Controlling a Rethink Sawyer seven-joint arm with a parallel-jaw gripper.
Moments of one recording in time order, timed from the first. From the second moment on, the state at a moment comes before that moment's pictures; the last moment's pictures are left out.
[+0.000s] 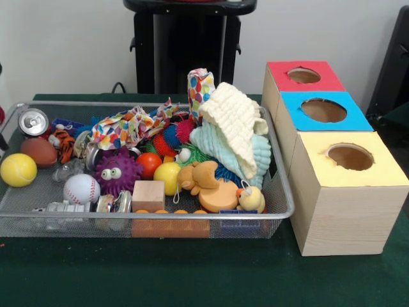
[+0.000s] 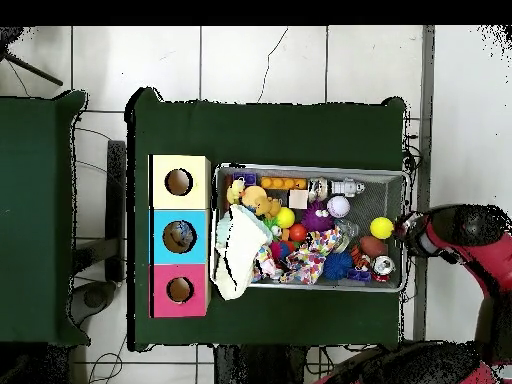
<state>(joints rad) -0.74 -0.28 -0.12 1.19 0.08 0.92 1.78</state>
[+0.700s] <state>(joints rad) -0.76 -0.23 -0.03 1.20 0.09 1.04 1.78</state>
